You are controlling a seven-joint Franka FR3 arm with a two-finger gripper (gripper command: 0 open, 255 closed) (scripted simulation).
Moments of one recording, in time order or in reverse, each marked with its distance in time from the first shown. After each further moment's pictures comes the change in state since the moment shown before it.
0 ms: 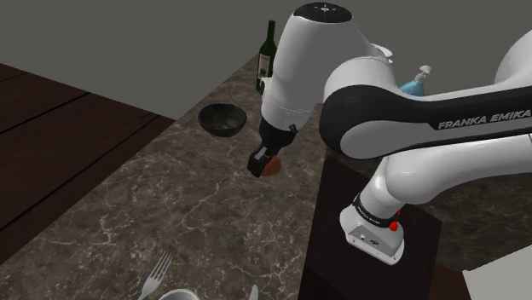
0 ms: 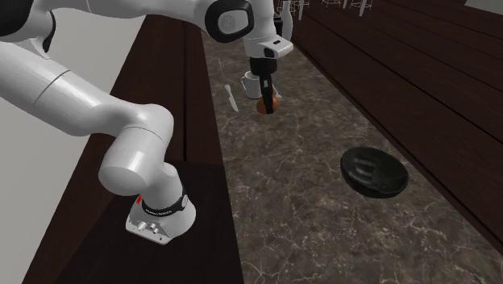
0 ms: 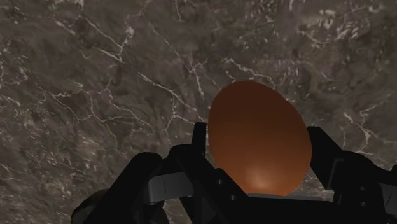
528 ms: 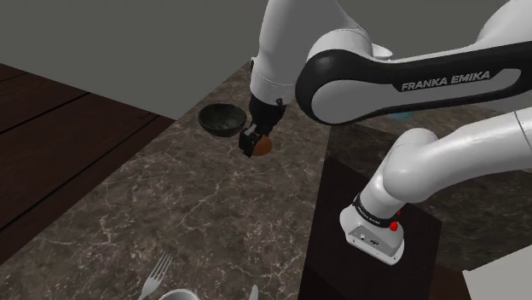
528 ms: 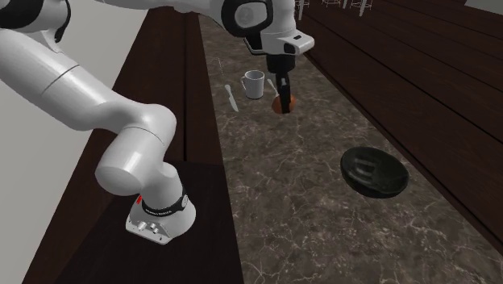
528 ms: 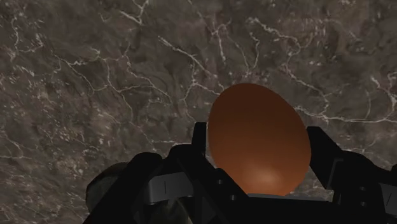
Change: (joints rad) arm -0.081 0.089 -0.052 0.084 -0.066 0.002 -0.068
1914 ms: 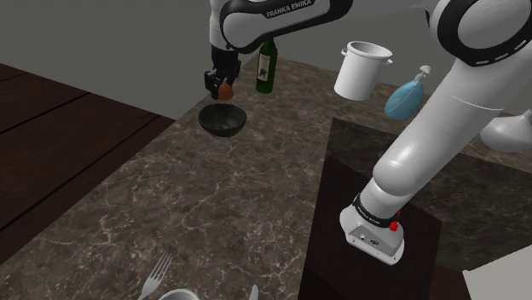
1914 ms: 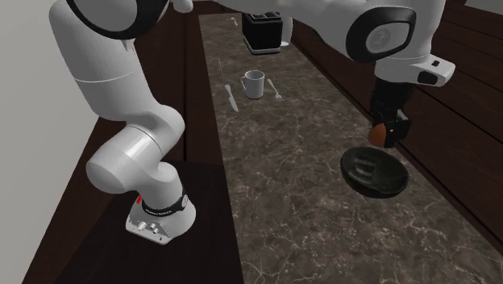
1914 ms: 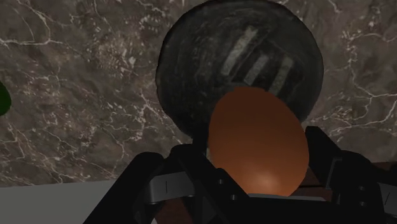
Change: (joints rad) arm -0.289 0.665 -0.085 0.527 -0.341 0.091 -0.149
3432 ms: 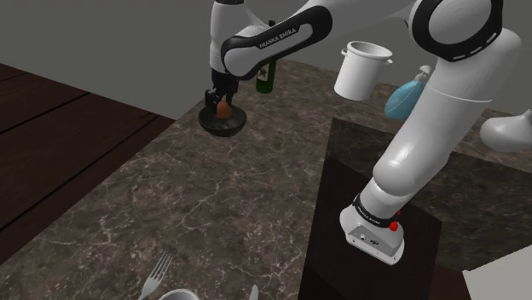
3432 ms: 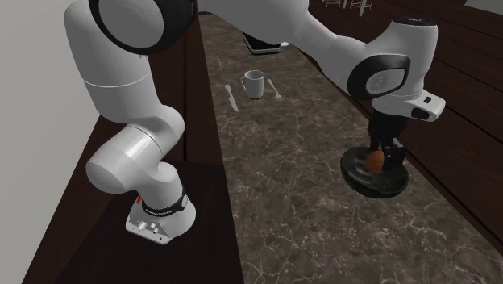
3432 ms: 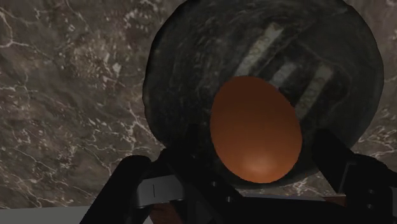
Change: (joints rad) arm -0.001 0.114 -0.013 -0.058 -0.079 0.157 0.040
